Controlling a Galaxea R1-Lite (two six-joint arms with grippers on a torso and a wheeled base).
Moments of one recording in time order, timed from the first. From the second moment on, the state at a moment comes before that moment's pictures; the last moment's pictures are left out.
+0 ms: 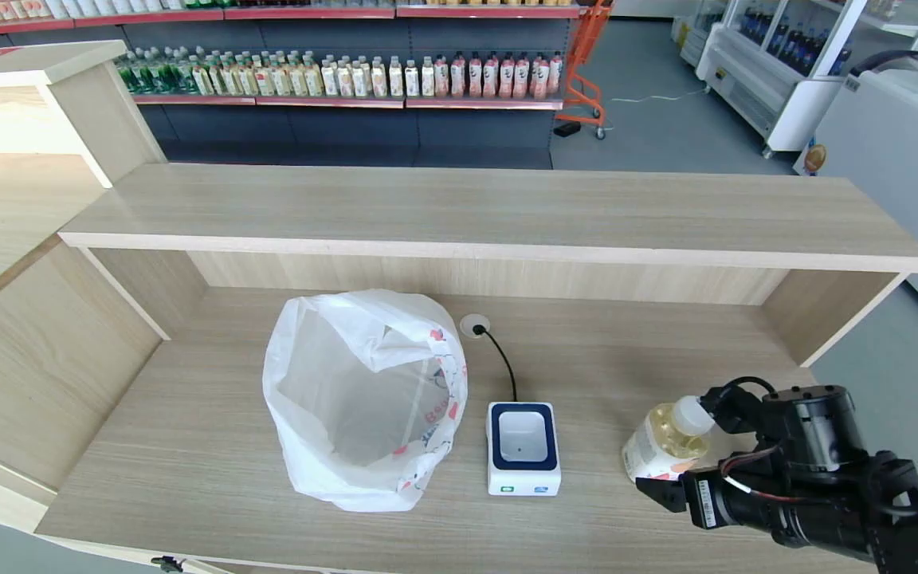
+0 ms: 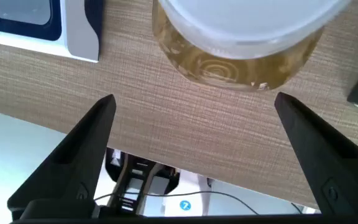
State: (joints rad) left arm 0.00 0.00 0.00 0.00 0.01 0.00; right arm 0.32 1.81 -0.33 -0.79 0.02 0.11
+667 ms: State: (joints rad) left arm 0.00 0.00 0.00 0.00 0.01 0.00; right arm 0.38 2.05 -0.35 -1.15 -0.06 0.10
